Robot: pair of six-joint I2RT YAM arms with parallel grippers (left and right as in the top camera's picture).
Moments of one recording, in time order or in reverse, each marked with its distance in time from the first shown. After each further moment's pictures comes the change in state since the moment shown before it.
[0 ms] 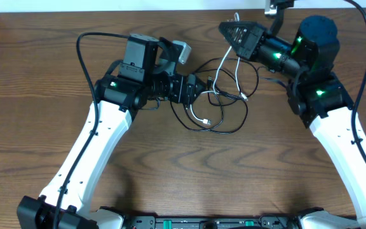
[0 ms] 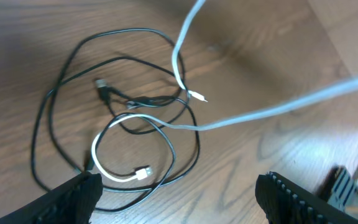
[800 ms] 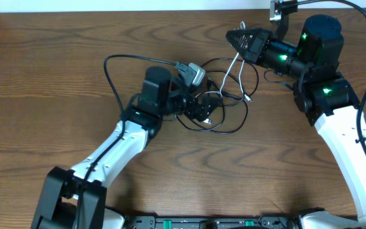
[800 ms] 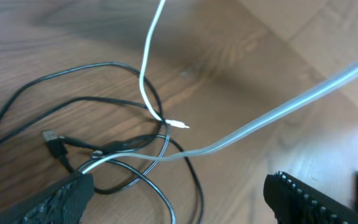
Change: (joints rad) left arm -0.065 0.053 -0.489 0.865 0.080 -0.061; right arm -0.041 0.000 0.000 -0.132 -0.050 -0.039
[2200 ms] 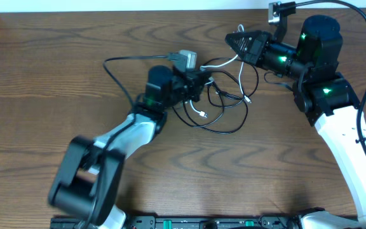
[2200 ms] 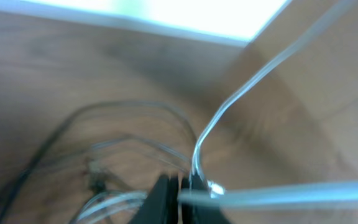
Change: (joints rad) left arm 0.033 0.158 -0.010 0.344 -0.153 -0.299; right arm -0.006 0.000 0.000 -0.029 -0.014 -0.014
